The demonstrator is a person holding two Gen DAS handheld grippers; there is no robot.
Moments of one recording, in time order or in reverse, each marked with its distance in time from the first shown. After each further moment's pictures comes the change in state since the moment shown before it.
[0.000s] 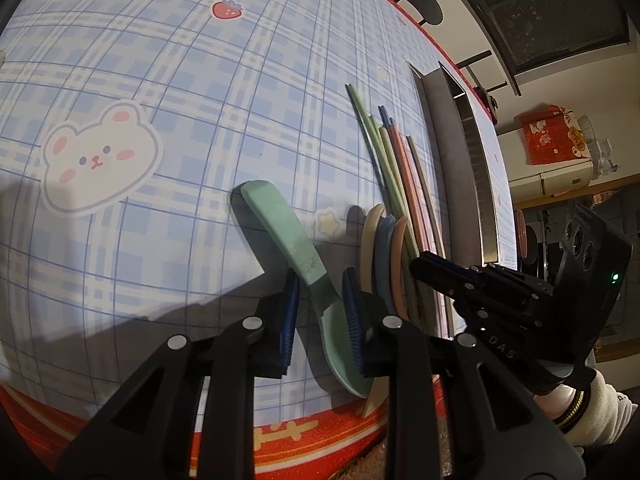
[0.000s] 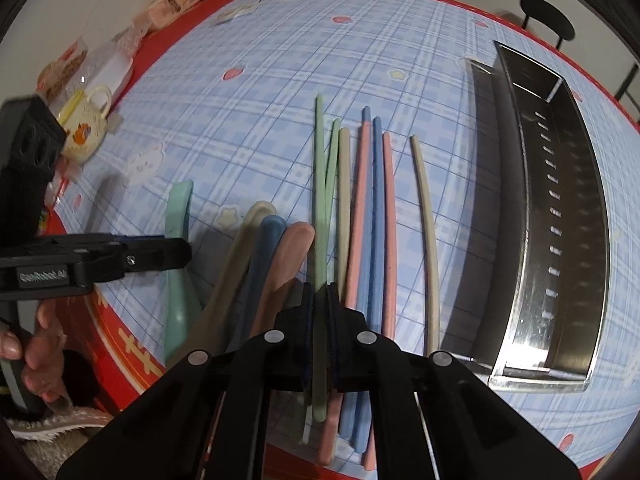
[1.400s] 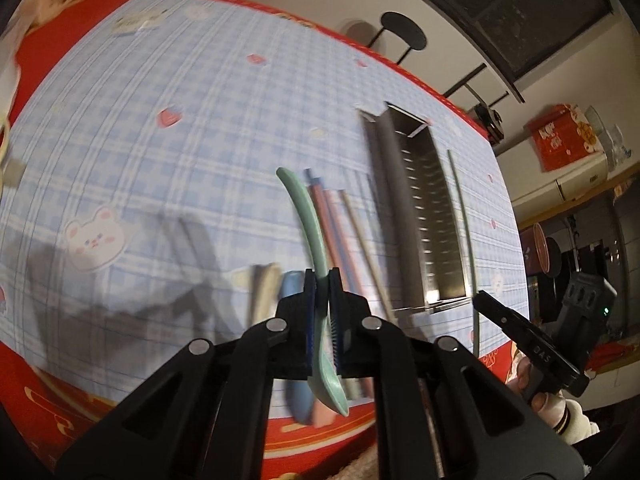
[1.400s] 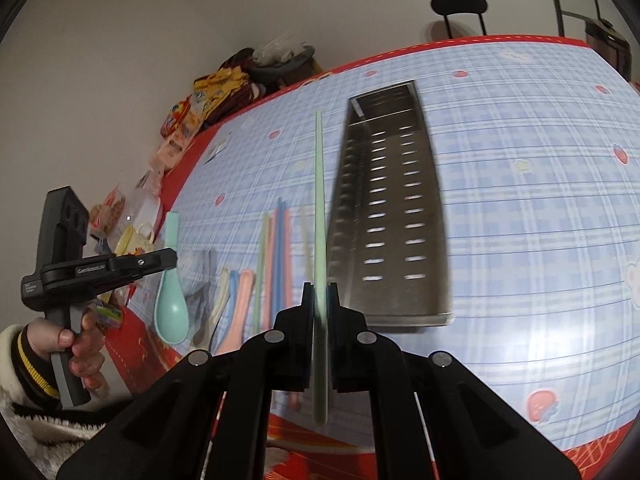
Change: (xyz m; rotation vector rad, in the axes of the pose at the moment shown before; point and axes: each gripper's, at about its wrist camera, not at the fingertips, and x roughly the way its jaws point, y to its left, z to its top) left arm -0.038 -0.106 0.016 0.109 -0.158 0.131; right arm -0.097 -0.140 -0.066 0.302 -0.327 0.237
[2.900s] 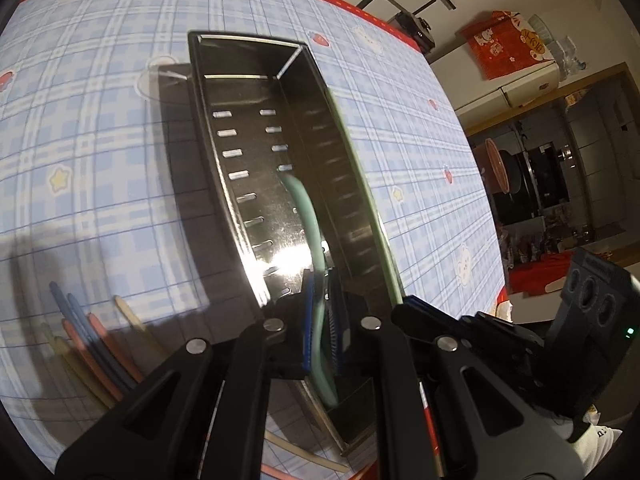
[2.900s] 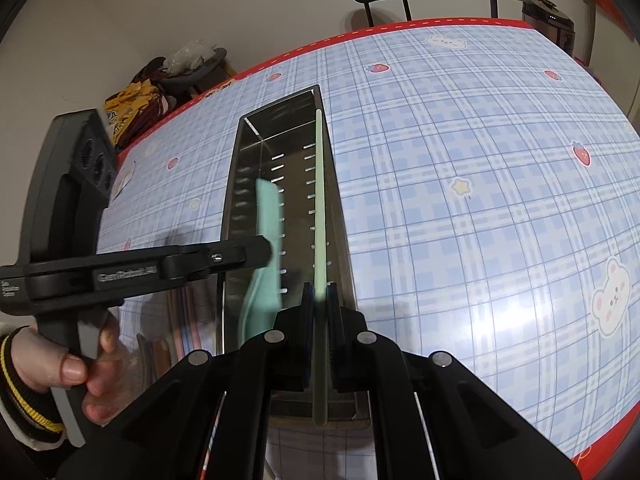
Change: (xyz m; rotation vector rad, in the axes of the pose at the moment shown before) left arm 0.174 -0.118 0.070 0.237 0.280 -0.232; right arm 0.045 -0.037 0.049 0.128 0.022 -0.269
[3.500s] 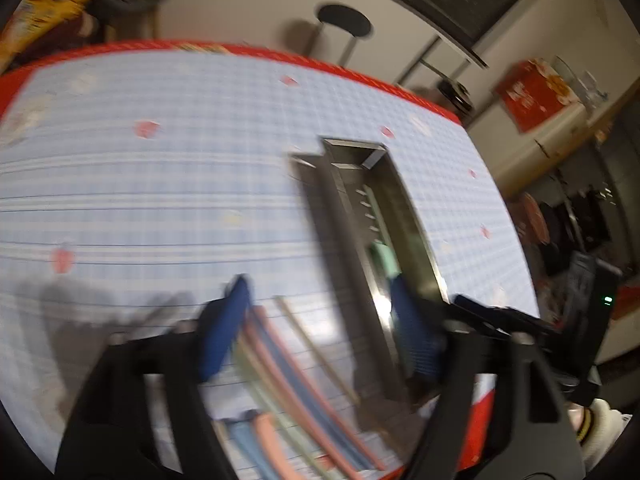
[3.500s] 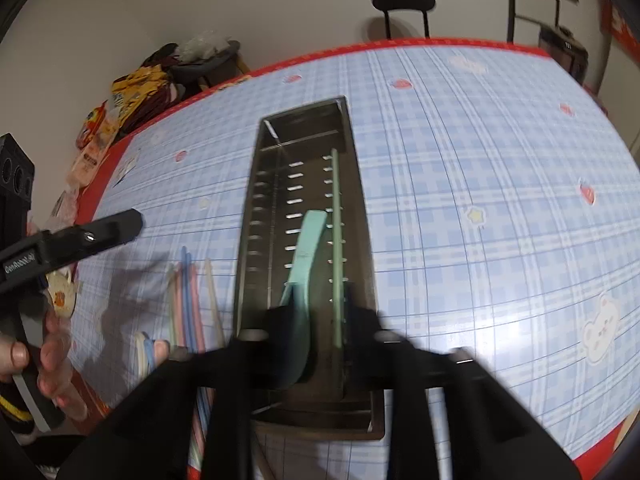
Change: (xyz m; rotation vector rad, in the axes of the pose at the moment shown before) left arm -0.119 0.036 -0.033 -0.030 -0.278 0.232; right arm -0.007 0.024 0.008 -0.109 -0.011 -0.031
